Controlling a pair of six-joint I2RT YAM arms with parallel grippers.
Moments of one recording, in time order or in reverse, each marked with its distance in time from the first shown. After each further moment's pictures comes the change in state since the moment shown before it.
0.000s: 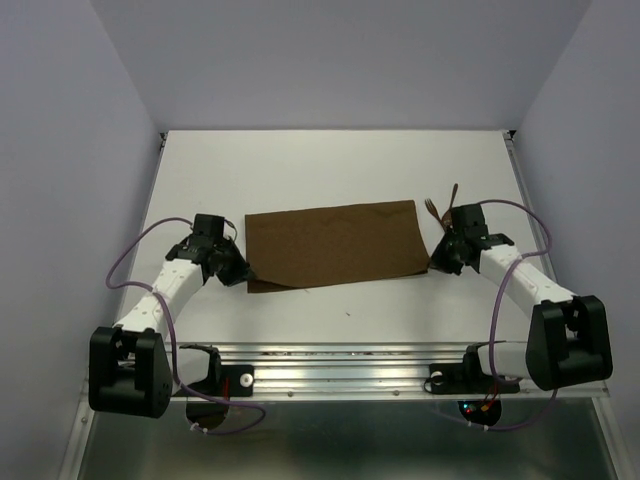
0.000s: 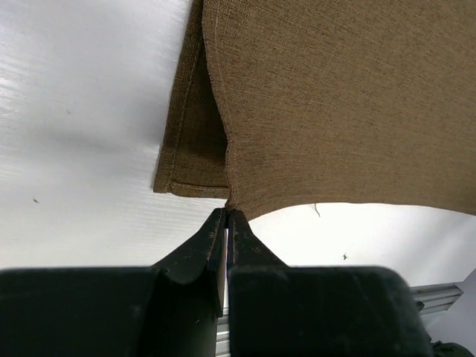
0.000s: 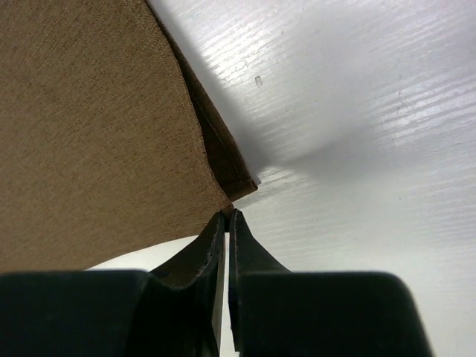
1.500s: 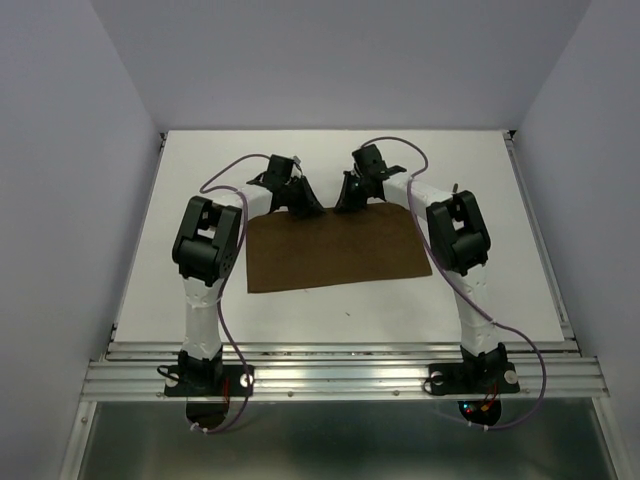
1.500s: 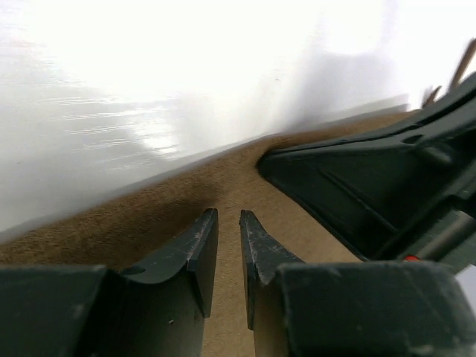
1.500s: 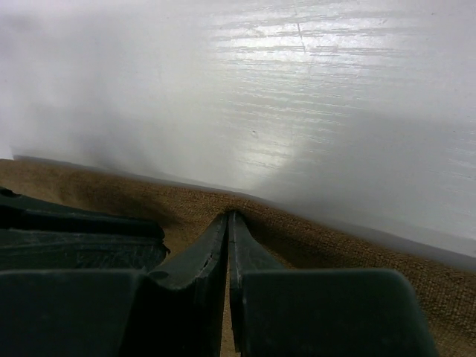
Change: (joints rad) left arm -0.221 0.943 0.748 0.432 0.223 -0.056; right arm 0.307 1.020 1.067 0.092 -0.304 -0.073
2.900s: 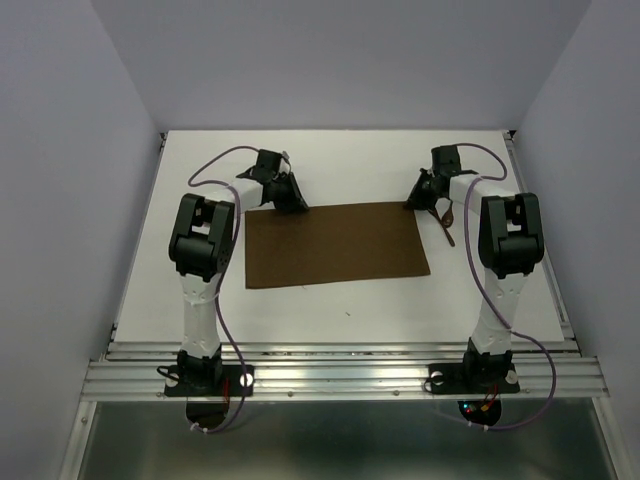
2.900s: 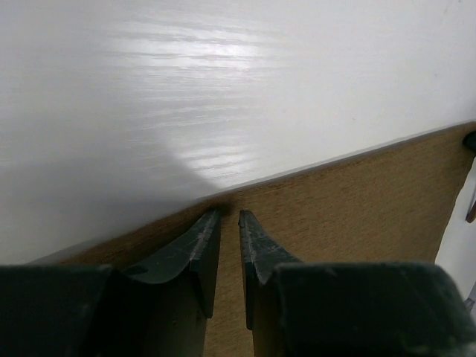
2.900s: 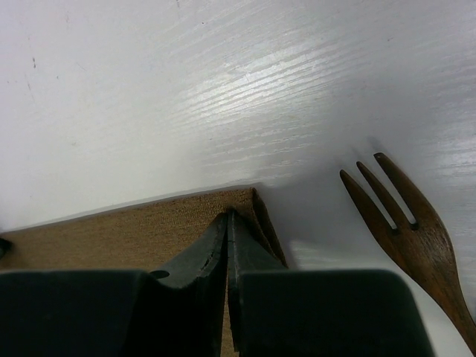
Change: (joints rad) left arm 0.059 0.048 0.076 -0.100 -0.086 0.169; right arm -0.369 -0.209 -0.330 0.061 0.117 -0.046
